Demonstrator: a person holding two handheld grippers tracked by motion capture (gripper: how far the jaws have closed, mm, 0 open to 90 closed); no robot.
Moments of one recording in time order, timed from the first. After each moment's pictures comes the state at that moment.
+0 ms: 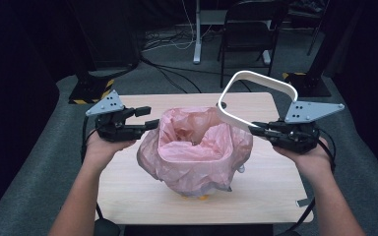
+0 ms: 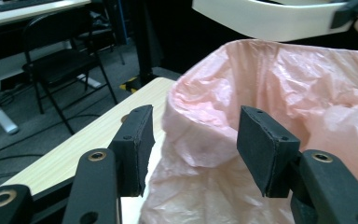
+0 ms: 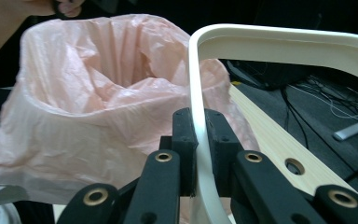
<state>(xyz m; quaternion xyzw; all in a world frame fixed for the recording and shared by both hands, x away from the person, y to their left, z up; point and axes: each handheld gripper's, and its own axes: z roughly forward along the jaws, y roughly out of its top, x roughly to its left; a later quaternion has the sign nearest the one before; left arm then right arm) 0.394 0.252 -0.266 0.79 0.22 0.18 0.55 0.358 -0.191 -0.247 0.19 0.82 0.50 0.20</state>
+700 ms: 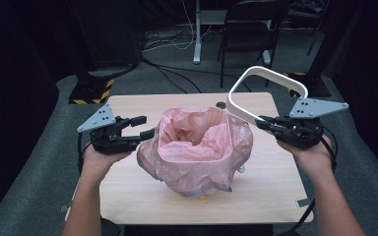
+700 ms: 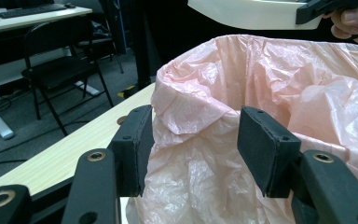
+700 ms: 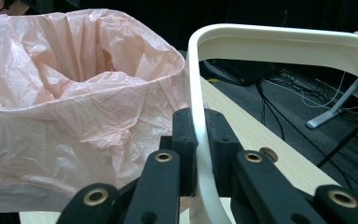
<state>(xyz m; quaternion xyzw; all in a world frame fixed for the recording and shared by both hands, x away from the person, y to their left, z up) 0.376 0.268 -0.284 0.77 0.23 0.18 0.57 0.368 -0.203 -0.254 0.23 0.80 0.50 0.23</state>
